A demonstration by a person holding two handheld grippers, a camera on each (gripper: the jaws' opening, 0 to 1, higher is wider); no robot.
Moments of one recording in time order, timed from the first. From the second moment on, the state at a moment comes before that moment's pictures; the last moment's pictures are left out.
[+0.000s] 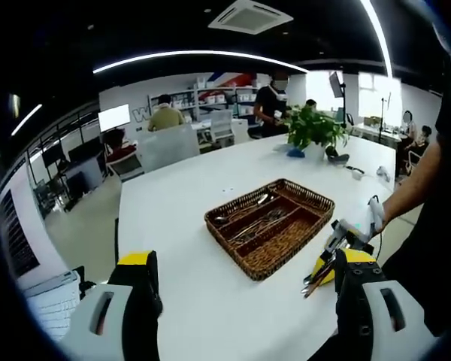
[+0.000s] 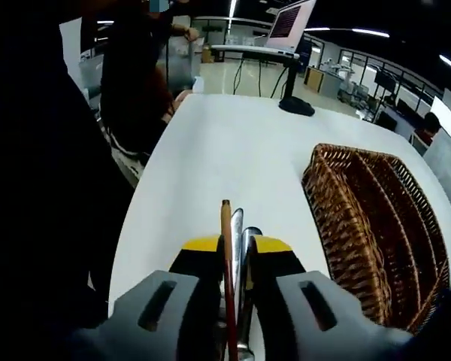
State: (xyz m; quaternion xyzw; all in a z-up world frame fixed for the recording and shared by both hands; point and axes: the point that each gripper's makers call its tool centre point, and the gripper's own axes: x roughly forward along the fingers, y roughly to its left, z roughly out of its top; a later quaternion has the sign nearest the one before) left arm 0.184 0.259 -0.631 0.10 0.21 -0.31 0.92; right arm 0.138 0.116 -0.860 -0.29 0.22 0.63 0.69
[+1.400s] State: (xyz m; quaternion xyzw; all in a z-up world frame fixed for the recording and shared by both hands) left arm 0.189 0.256 -0.624 0.09 0.20 -0.31 0.92; right arm 0.168 0.111 -0.828 -0.27 0.28 0.59 0.71
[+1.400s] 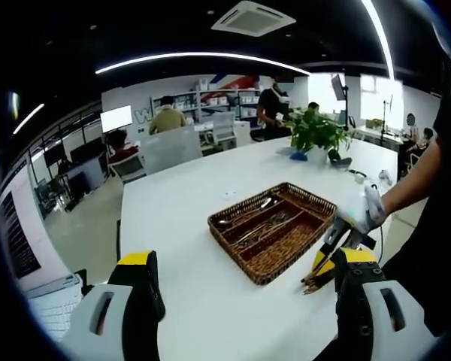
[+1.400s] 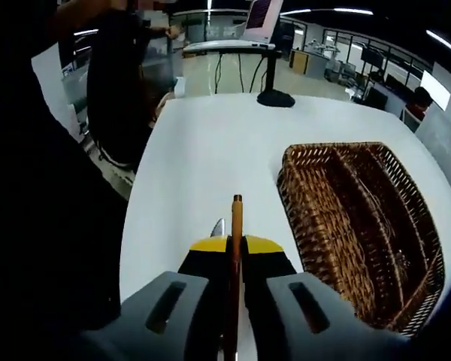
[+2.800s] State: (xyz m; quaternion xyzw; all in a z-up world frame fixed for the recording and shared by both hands) left arm 0.199 0.234 -0.615 0.10 0.19 -0.33 0.92; right arm 0.258 0.019 -0.741 -0.08 0.33 0.37 0.86
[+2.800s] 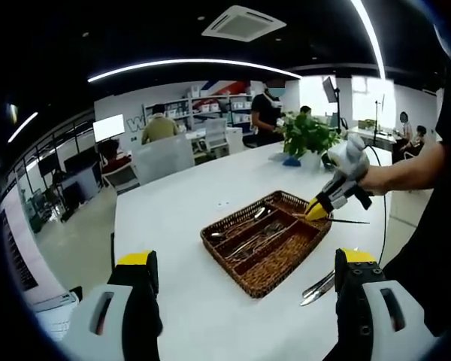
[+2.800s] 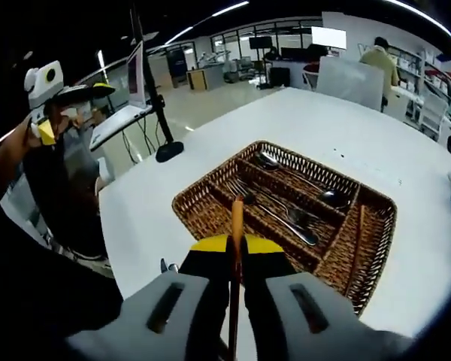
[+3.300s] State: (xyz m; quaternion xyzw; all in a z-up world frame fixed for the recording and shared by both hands) left arm 0.204 0.234 -0.615 0.10 0.18 -0.34 0.92; right arm 0.286 -0.039 -0.731 0.01 0.34 0.25 0.91
